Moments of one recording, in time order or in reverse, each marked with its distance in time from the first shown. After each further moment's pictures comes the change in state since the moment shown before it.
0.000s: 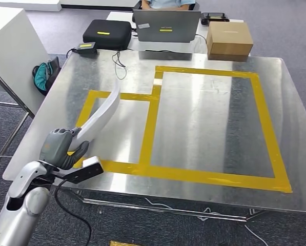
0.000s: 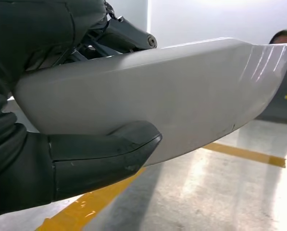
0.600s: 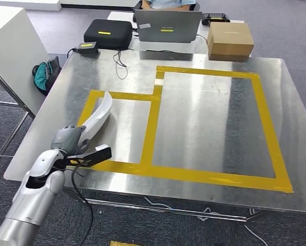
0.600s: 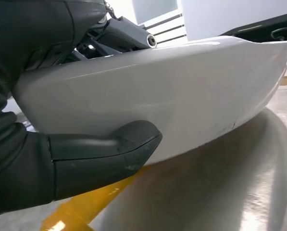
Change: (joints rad) left arm -0.189 -0.075 -0.027 0.365 -0.213 -0.030 0.182; right arm -0.009 0.000 0.033 0.000 0.023 -0.005 0.037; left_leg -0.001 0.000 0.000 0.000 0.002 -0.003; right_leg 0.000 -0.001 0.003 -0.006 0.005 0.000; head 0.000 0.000
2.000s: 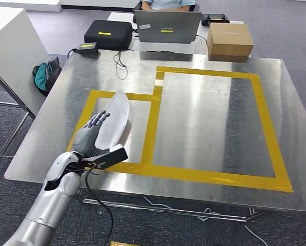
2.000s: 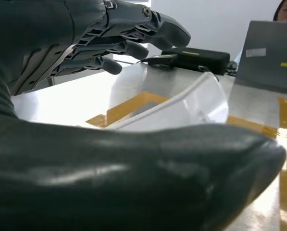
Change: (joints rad) left arm 0.026 -0.104 -0.020 0.016 0.223 0.124 -0.186; right arm 0.006 0.000 0.028 0.000 -0.008 -0.003 -0.014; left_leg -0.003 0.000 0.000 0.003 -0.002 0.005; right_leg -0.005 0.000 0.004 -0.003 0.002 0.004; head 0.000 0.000
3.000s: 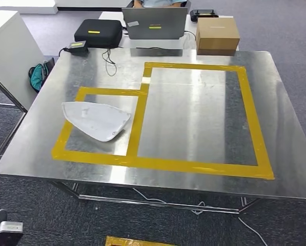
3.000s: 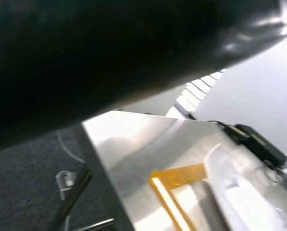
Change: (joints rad) left arm 0.771 -0.113 0.633 -0.674 0.480 0.015 -0.436; right arm 0.020 -0.026 -0.005 0.151 -0.076 -0.124 -0.193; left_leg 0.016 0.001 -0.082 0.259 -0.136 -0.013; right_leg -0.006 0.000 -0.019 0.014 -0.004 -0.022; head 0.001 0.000
